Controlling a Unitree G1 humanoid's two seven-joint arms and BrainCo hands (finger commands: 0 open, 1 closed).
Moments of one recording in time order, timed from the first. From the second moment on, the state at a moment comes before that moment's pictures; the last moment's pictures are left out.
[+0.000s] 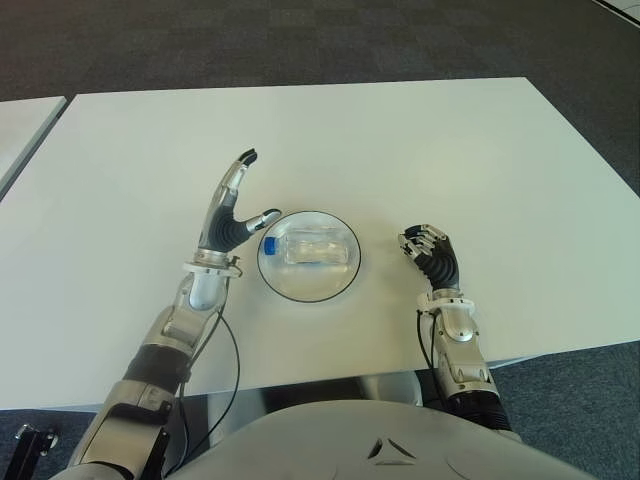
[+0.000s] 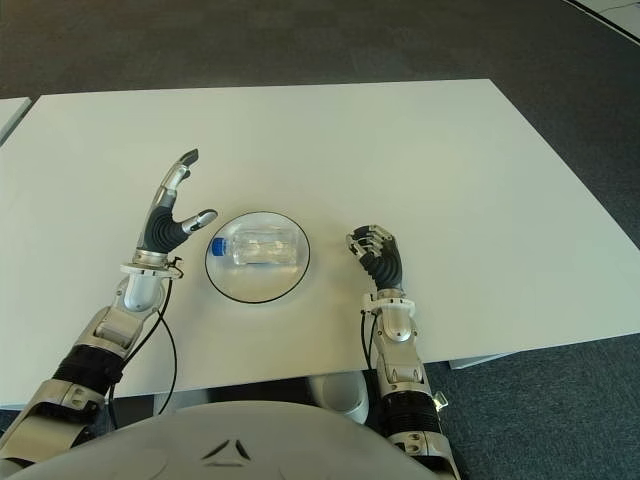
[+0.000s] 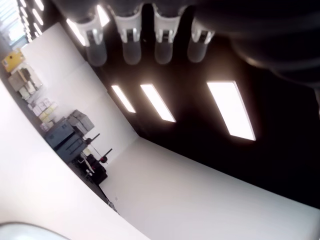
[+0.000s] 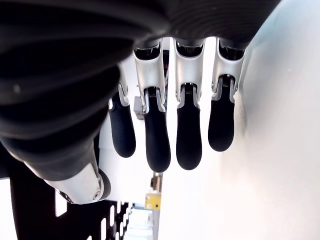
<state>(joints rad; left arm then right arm) -0.06 0.37 -0.15 0.36 0.29 -0.63 0.37 0.11 -0.04 -0.03 0.23 -0.07 -0.28 -0.07</state>
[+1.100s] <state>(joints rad) 0.15 0.15 0.04 0.36 -0.10 -0.57 0.03 0.12 -0.04 -0.03 0.23 -0.07 -0.28 -0.07</state>
